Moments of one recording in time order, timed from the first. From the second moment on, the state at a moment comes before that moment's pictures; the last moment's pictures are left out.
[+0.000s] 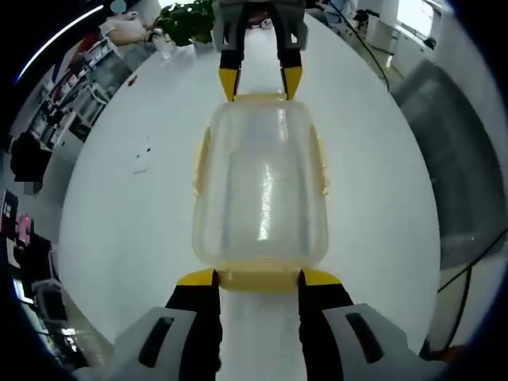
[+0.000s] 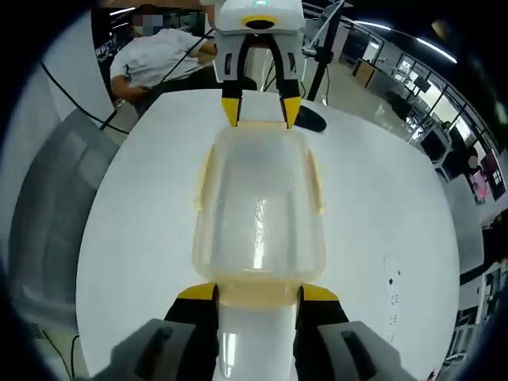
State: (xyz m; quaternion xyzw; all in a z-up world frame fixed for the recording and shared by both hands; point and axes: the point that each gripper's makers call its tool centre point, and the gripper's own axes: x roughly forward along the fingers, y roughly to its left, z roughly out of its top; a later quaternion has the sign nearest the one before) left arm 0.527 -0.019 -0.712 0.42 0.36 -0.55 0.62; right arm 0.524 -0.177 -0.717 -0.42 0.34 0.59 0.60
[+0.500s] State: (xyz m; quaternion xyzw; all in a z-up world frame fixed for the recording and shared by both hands) left arm 0.526 -0.059 -0.709 0.42 0.36 -0.55 0.63; right arm 0.525 -0.218 -0.714 -0.42 0.34 0.59 0.59
